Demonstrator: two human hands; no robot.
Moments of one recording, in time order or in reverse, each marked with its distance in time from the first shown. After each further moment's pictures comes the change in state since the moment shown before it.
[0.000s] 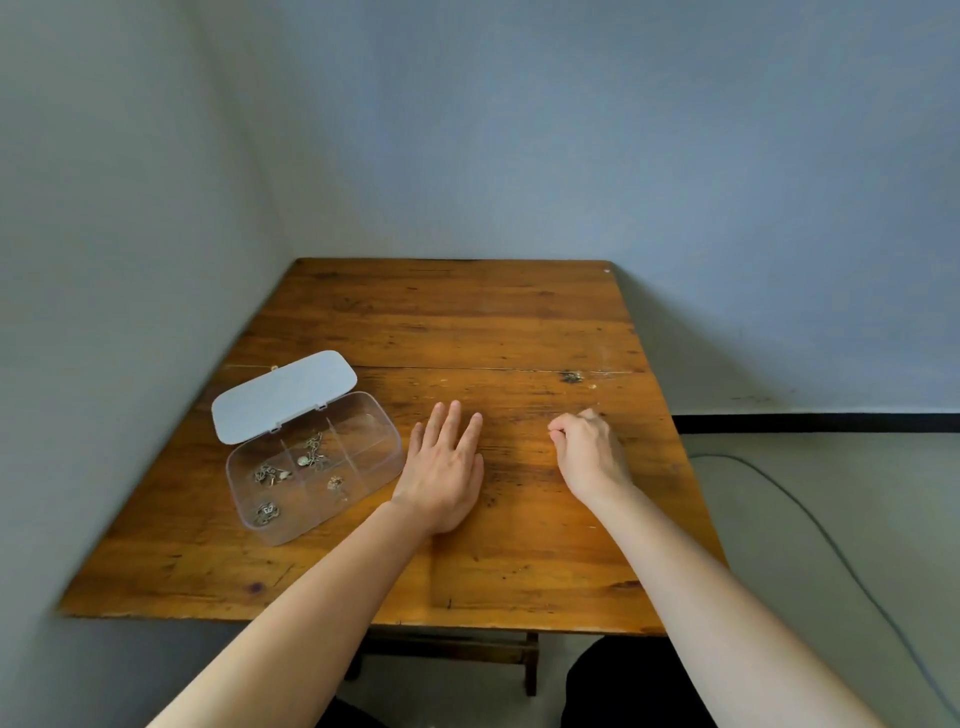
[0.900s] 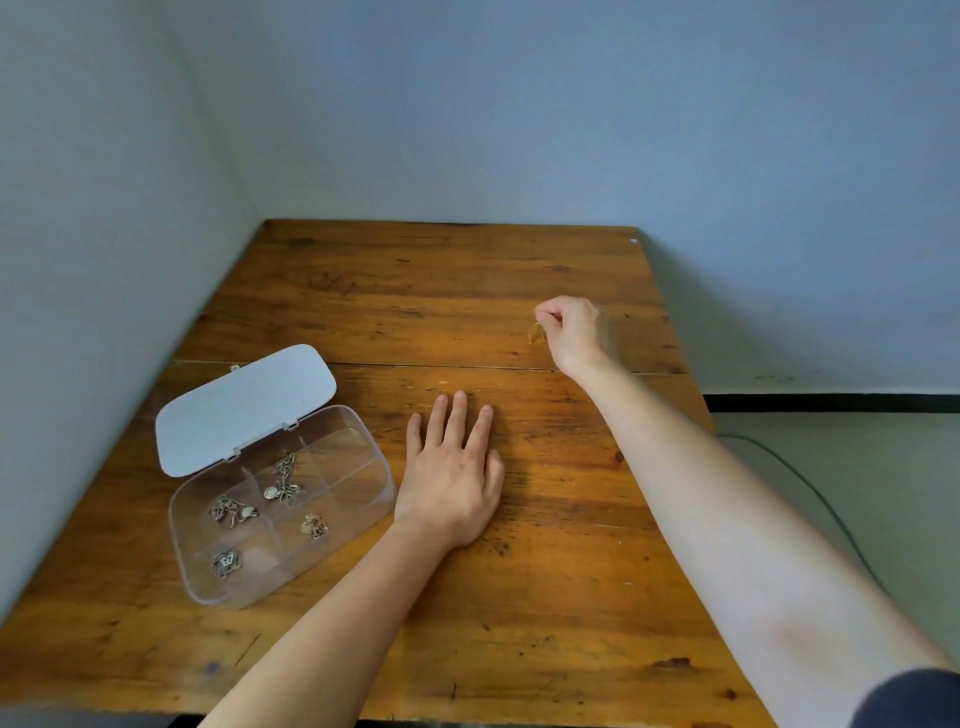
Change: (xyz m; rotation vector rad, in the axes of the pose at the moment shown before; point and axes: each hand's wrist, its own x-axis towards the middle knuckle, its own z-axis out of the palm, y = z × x) left_hand 0.041 -0.003 0.012 -0.031 0.051 -0.060; right_hand 0.168 -0.035 0.006 0.198 0.113 -0.011
